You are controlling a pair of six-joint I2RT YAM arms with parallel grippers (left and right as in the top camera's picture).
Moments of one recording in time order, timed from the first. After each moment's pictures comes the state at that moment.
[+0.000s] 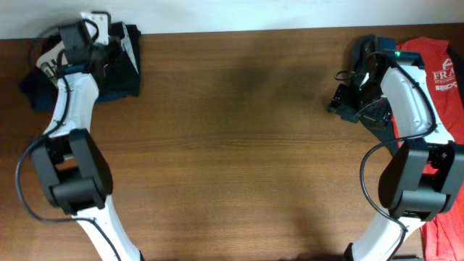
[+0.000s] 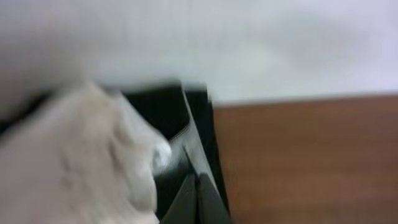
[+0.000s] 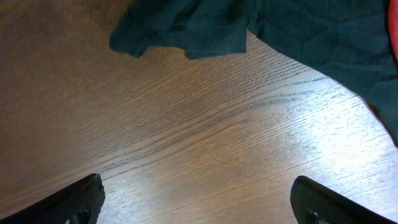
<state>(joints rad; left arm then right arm) 0.19 2.17 1.80 -0.20 0.20 0.15 -0.14 1.99 1.71 -1.24 -0.02 0.37</state>
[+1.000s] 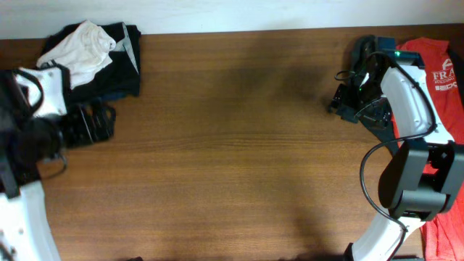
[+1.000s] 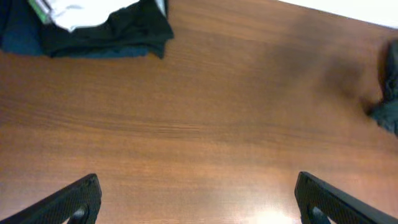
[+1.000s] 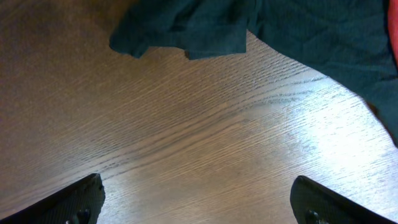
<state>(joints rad) 0.28 1.32 1.78 -1.40 0.32 0.06 -0.14 1.99 1.71 -1.24 -0.02 0.37</state>
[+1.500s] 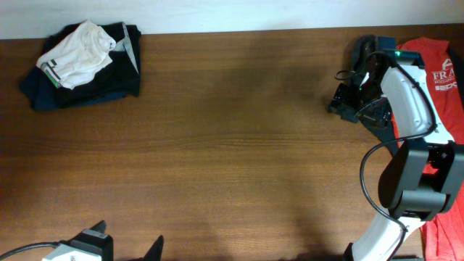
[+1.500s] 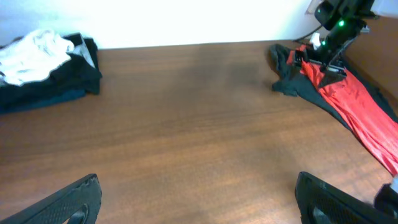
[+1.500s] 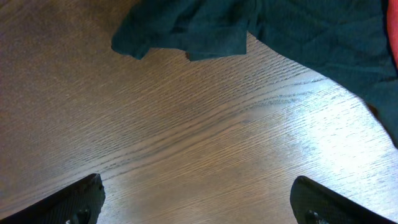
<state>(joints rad) 0.19 0.53 1.55 -1.52 0.49 0.09 -0.14 1.99 1.71 -1.24 -0.02 0.37</state>
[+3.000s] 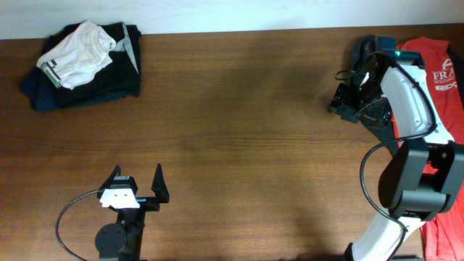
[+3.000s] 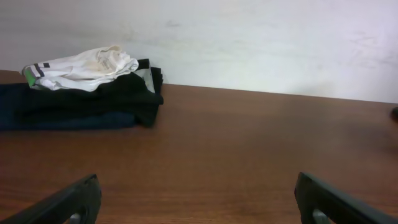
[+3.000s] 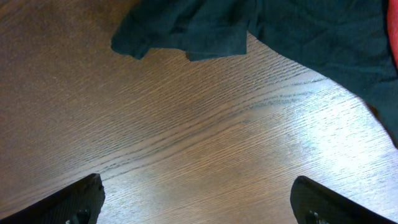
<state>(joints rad) -0.01 0.01 0.02 -0.08 0.03 -0.12 -0.14 1.99 1.71 -1.24 -0.02 0.37</state>
